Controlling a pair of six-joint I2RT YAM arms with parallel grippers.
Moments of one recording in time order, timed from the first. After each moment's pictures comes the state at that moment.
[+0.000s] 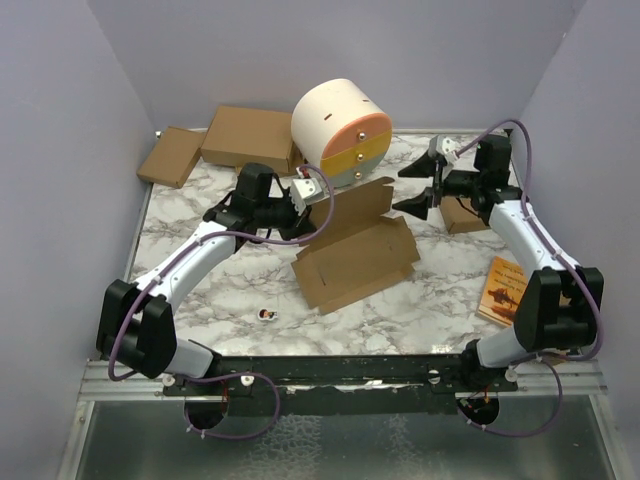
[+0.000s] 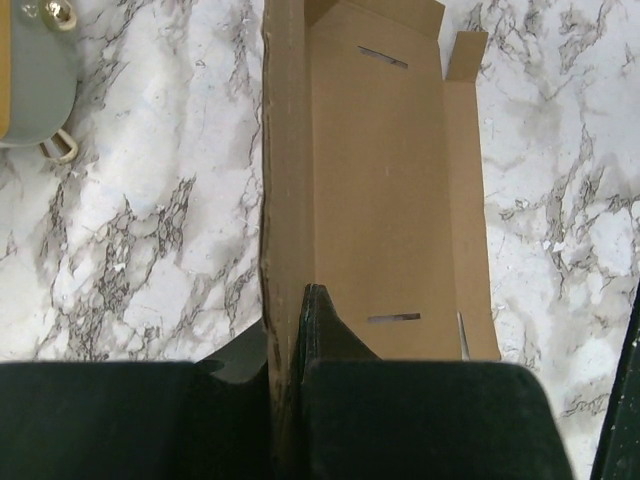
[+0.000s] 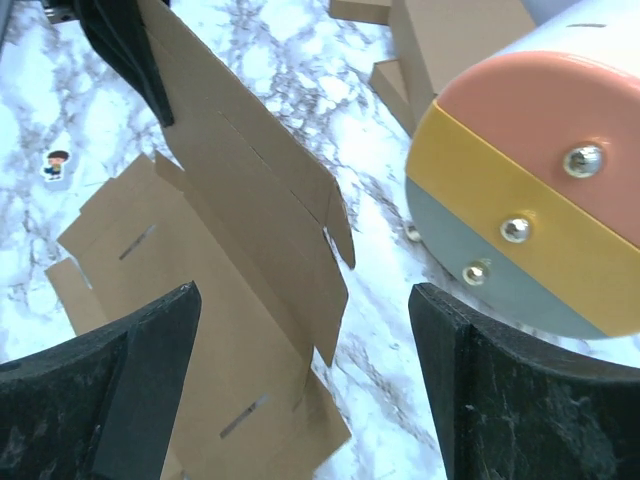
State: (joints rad) left arm -0.44 1.39 1.04 -0.30 0.66 0.36; right arm 0.04 1.47 1.14 -0.12 -1.23 -0.58
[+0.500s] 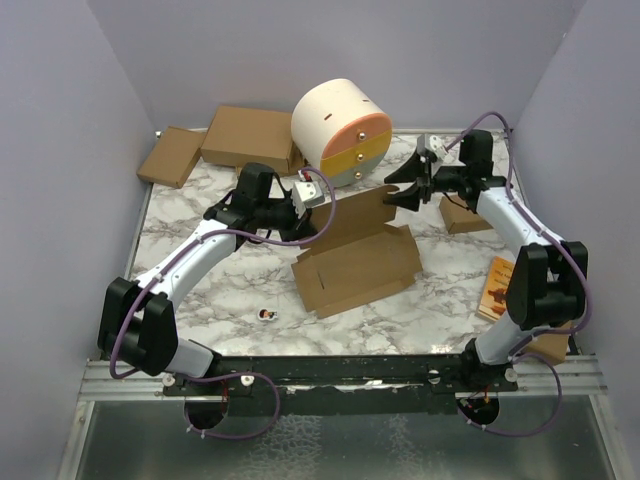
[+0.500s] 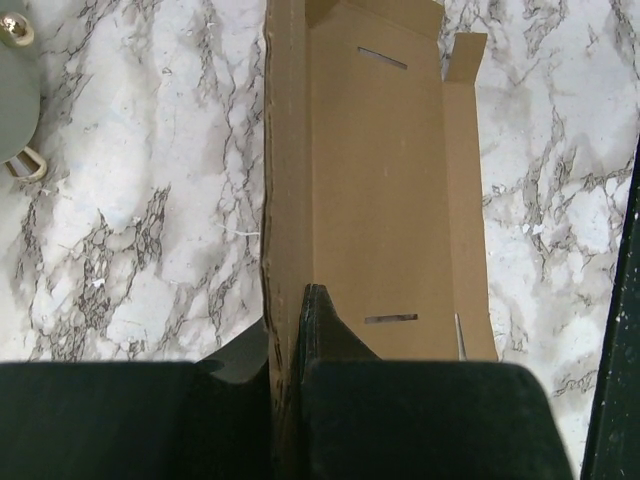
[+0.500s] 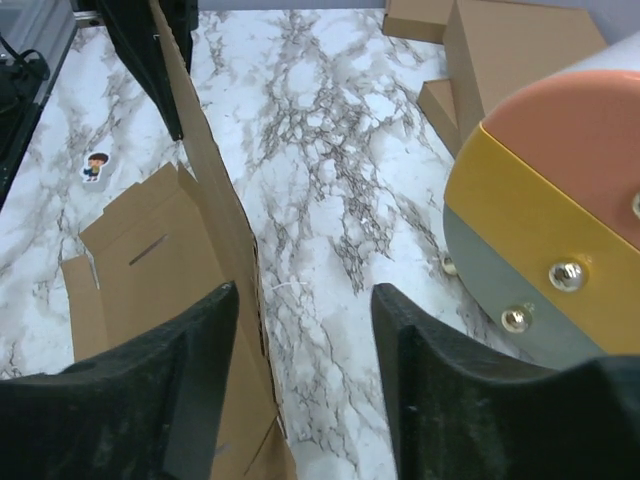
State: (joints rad) left arm -0.43 1.42 1.07 -0.35 0.74 0.44; right arm 0.07 1.64 1.23 -0.14 -1.35 -0.61
